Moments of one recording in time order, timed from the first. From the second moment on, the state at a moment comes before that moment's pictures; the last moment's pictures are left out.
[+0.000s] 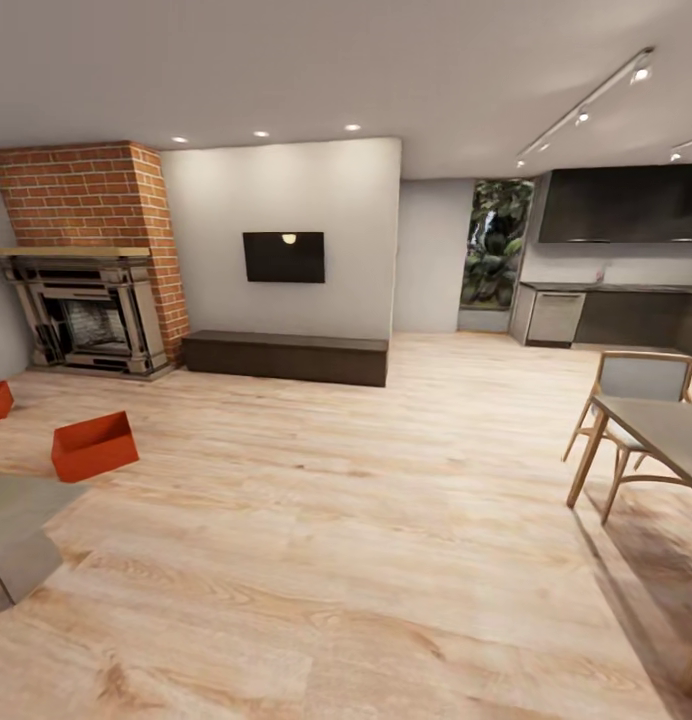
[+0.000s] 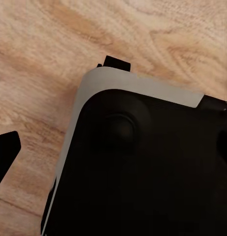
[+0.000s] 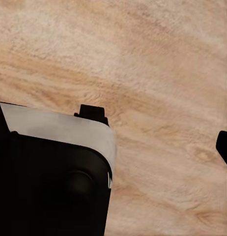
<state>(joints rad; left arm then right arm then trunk) 0.01 0.02 0.14 -0.20 0.19 0.09 0.01 -0.15 0.00 0.24 0.03 -0.04 -0.10 -0.10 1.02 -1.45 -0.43</state>
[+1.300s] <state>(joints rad) 0.01 0.02 0.14 -0.20 0.19 0.09 0.01 -0.15 0.00 0.24 0.03 -0.04 -0.11 -0.10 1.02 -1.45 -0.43</state>
